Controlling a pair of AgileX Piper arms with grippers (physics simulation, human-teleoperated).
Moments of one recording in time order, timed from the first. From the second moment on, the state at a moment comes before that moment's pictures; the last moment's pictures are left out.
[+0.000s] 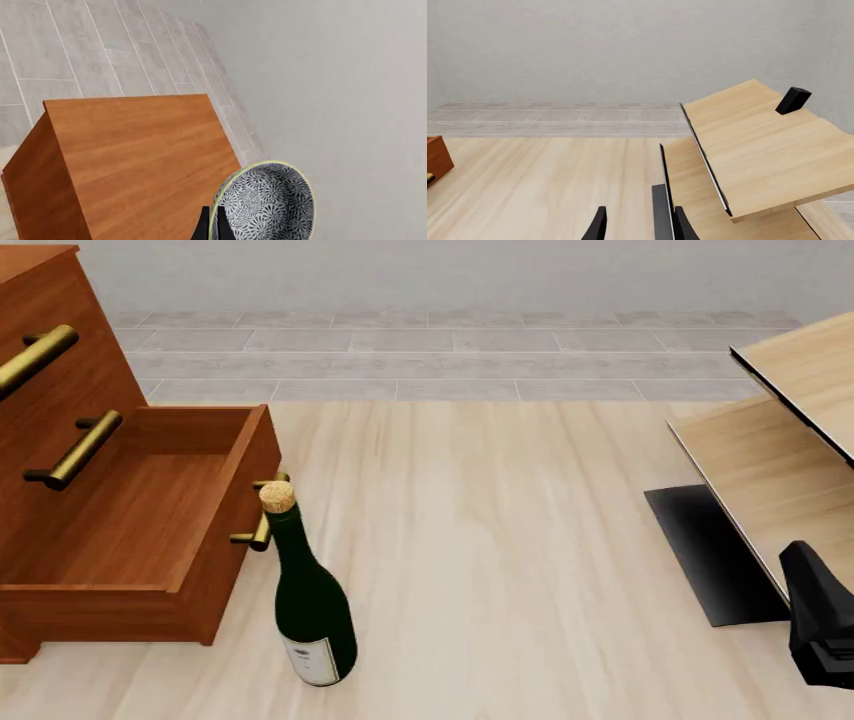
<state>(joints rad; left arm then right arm) 0.64 1.06 -1.48 0.77 -0.85 0.00 0.01 0.00 0.00 0.00</state>
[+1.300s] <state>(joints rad) 0.66 1.19 -1.25 0.60 -0.86 0.00 0.01 0.00 0.00 0.00</state>
